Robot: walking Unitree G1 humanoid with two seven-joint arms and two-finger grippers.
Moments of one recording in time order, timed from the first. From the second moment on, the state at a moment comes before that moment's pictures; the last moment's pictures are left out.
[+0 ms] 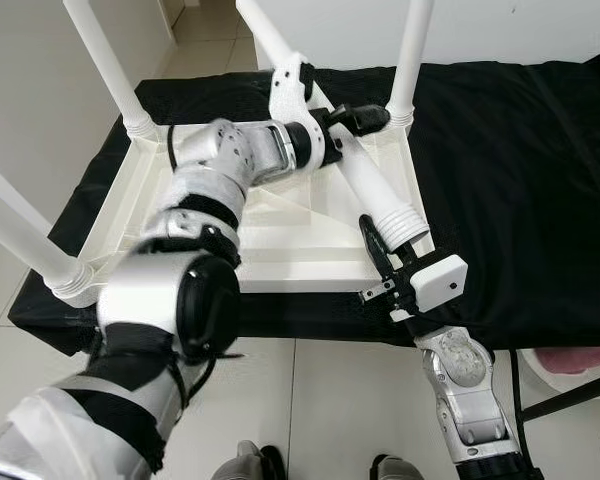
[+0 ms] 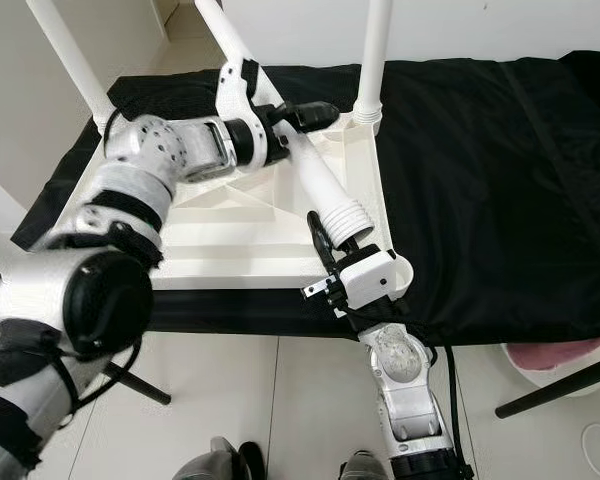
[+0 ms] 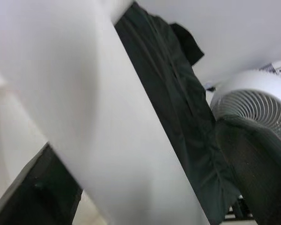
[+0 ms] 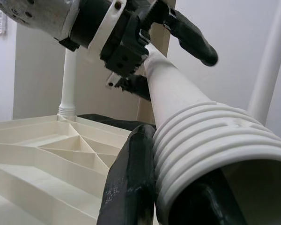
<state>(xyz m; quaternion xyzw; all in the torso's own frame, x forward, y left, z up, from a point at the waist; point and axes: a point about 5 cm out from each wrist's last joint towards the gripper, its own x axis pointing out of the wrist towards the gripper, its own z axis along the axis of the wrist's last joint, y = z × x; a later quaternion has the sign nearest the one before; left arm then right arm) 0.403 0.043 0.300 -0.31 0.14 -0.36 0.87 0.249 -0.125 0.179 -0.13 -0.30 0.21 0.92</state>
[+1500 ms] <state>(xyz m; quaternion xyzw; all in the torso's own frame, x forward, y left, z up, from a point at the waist) 0.412 0.055 0.320 -0.45 0.13 -0.31 0.82 0.215 -0.143 0.142 -0.24 -0.31 0.07 0.92</state>
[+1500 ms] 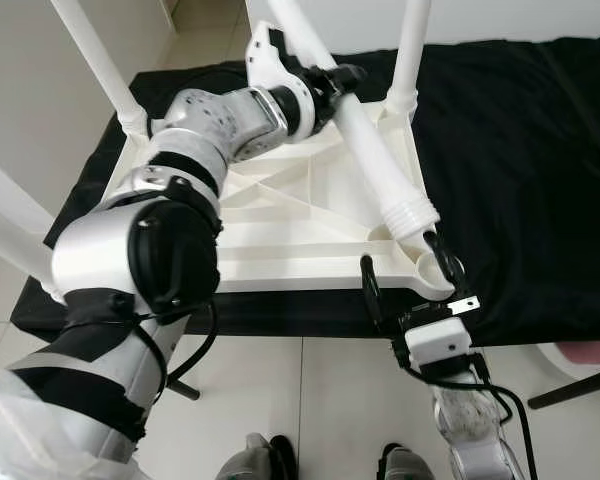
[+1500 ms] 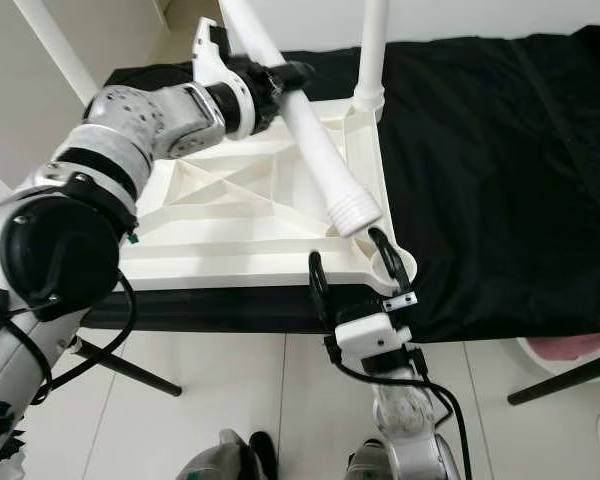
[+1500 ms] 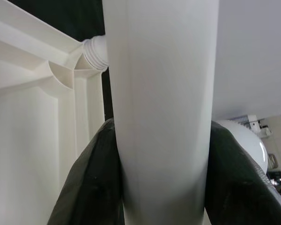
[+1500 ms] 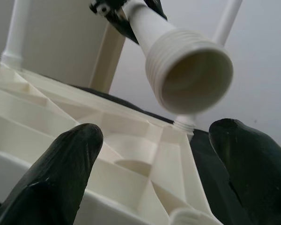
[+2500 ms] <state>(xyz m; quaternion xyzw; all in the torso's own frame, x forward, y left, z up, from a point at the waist) 0.412 0.063 0.380 -0.26 -0.05 -0.27 0.93 0.271 -0.165 0.211 -0.06 -0.23 0.13 0.96</state>
